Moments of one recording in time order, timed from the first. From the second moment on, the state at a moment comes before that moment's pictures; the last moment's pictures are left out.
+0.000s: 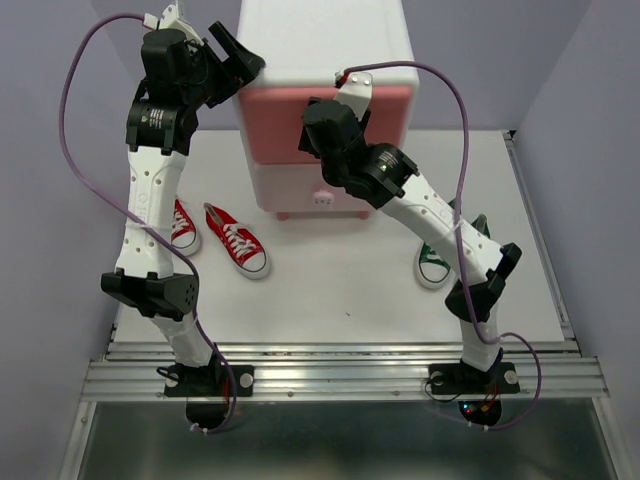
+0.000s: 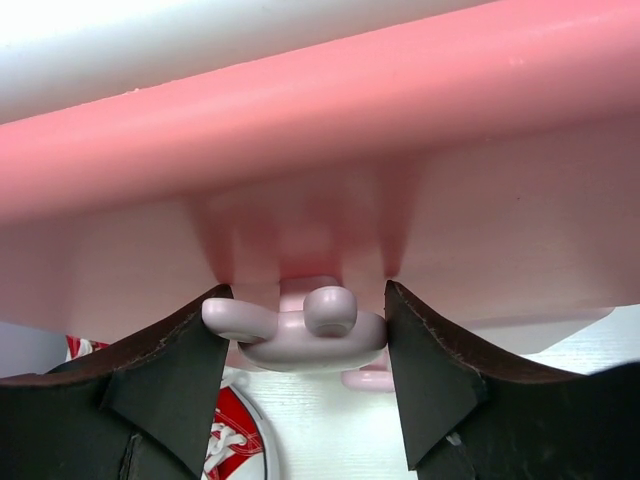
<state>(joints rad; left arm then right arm) -0.17 1.74 2.29 -0.73 0.17 -0.67 0.93 1.96 2.38 -0.77 0.87 0.56</state>
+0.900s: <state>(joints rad) -0.20 1.71 2.22 -0.69 0.07 -0.69 1.23 1.59 2.02 -0.98 0.77 0.74</state>
